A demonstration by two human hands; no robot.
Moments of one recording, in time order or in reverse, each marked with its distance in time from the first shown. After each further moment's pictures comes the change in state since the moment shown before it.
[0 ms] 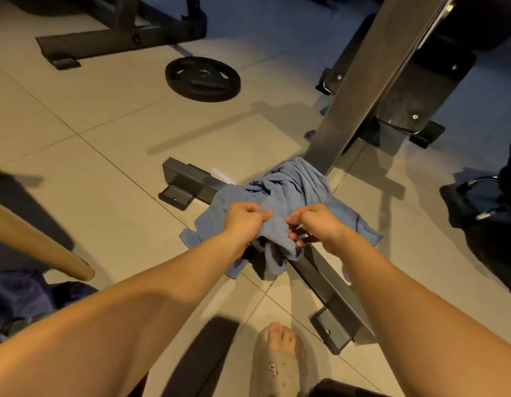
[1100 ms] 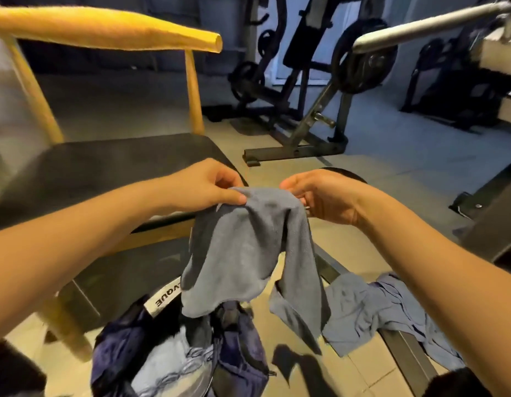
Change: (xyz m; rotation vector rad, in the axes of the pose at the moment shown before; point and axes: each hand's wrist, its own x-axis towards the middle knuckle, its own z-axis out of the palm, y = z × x) left_hand -0.315 0.202 -0.358 0.730 0.168 0.399; right_hand -0.218 -0.294 0.172 -0.176 -0.733 -0.501
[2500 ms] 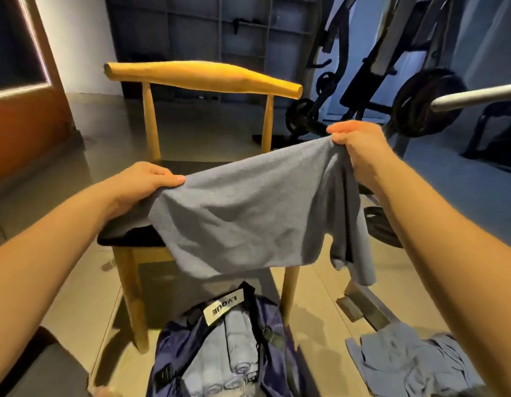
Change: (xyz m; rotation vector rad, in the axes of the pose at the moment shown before) left_hand -0.143 -0.107 -0.124 -0.279 0.588 -0.446; right_hand 0.056 -0.130 0.055 -0.008 0.535 -0.498
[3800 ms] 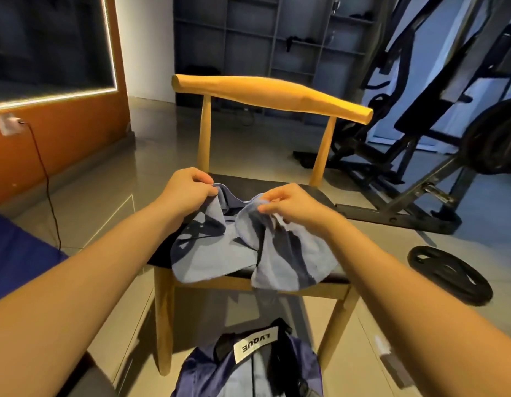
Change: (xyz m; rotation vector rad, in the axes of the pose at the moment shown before) left_hand 0.044 -0.024 -0.011 -0.185 0.373 -0.033; right_hand -0.001 0.047 0.205 -0.410 -0.767 -0.168
